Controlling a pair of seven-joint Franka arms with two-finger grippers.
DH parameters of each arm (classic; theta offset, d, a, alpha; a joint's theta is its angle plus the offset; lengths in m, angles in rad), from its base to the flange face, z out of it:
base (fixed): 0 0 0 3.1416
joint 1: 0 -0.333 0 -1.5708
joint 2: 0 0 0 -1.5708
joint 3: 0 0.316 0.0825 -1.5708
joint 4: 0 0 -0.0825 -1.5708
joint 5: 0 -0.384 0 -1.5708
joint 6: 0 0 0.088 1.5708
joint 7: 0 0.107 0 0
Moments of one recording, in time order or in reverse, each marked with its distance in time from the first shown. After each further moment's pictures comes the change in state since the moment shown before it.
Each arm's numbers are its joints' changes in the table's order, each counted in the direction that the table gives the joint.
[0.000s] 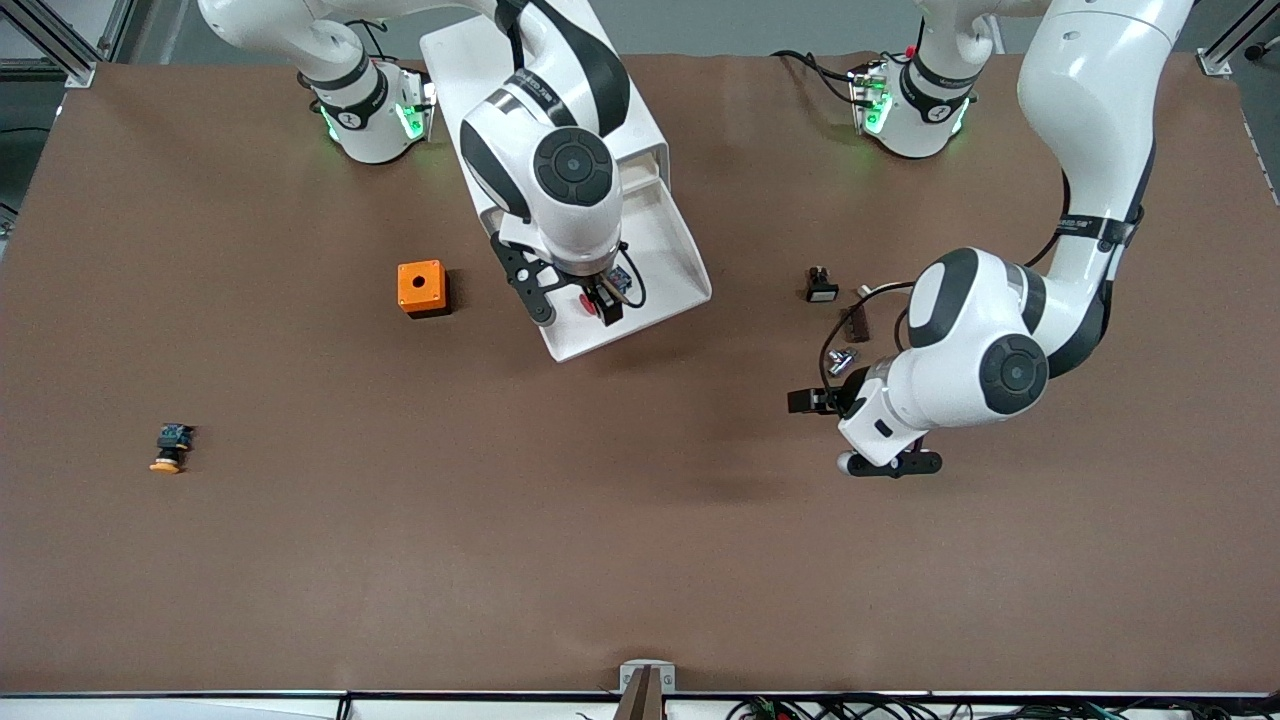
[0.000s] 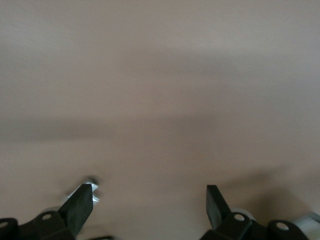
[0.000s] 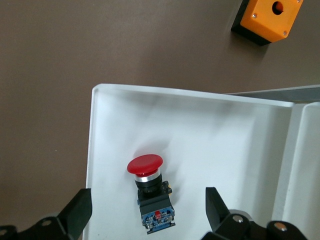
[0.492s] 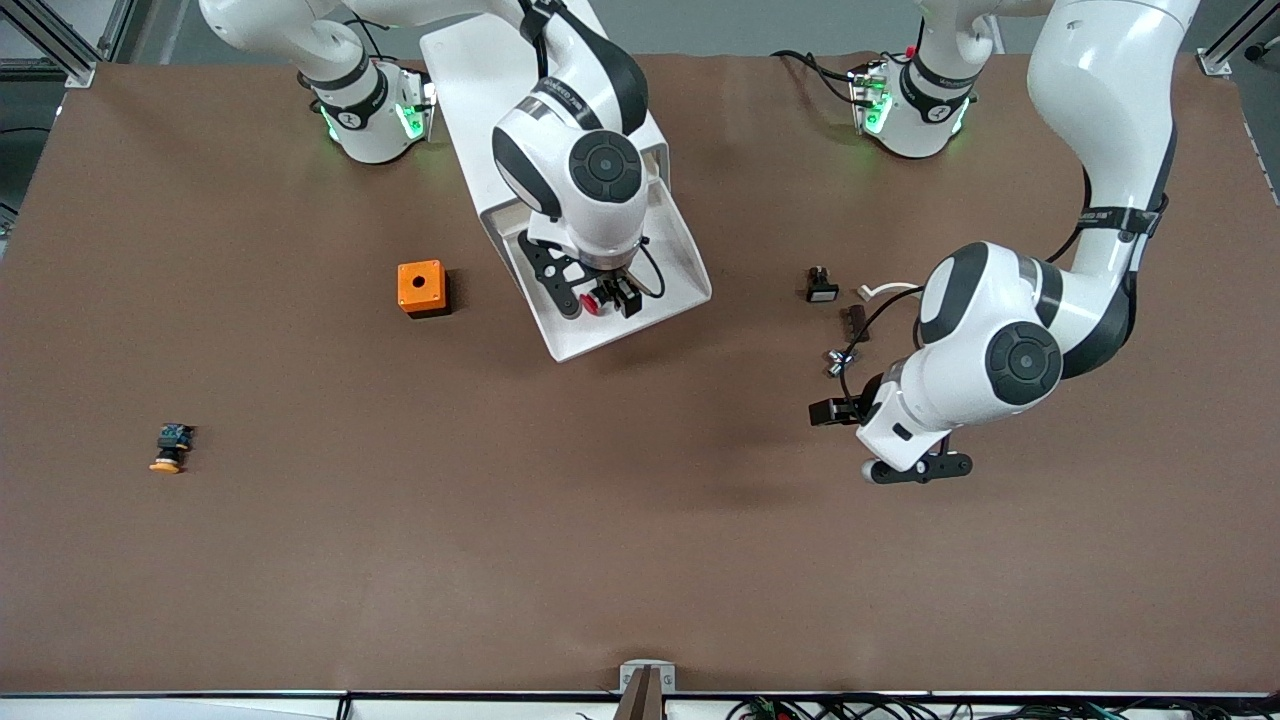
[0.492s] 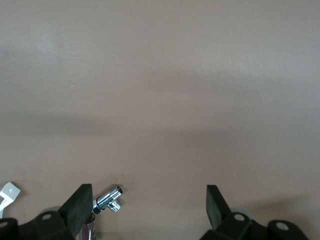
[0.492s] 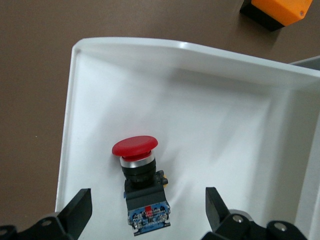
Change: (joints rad) left arm -0.005 0.025 0.014 -0.023 -0.055 0.000 -0.120; right arm -0.050 -0.027 0.000 0.053 0.013 0.066 0.009
